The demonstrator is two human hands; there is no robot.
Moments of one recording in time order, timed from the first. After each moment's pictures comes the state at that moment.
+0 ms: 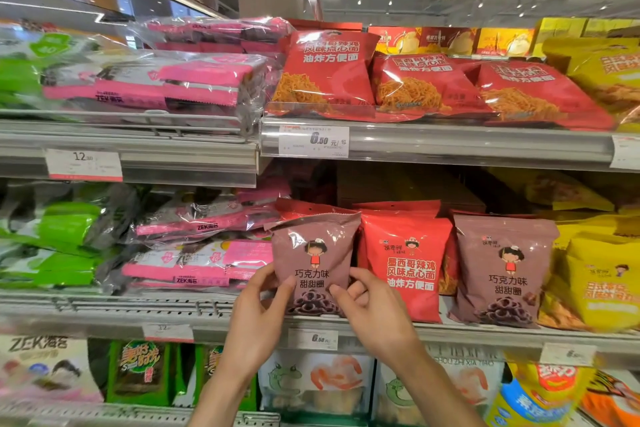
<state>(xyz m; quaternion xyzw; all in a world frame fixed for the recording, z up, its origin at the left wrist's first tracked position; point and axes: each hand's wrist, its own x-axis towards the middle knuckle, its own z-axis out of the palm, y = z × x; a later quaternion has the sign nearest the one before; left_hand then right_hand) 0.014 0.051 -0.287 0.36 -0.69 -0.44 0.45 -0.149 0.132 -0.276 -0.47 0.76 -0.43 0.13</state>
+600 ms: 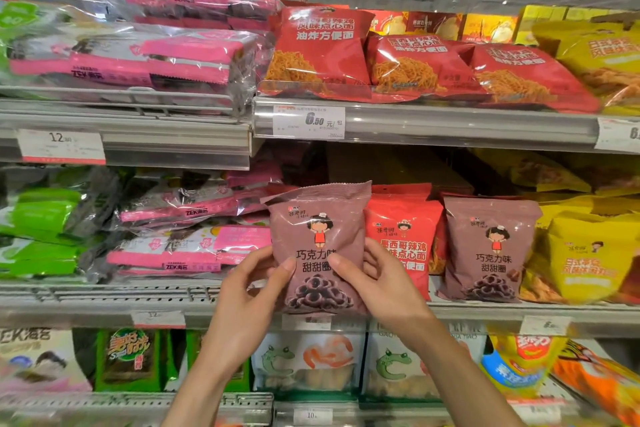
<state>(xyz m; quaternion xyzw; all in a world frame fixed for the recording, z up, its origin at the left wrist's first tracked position) 0.032 0.072 -0.262 0.29 -0.68 -0.50 0.45 -0.148 0.155 -0.252 -0.44 0.62 -0.58 0.30</state>
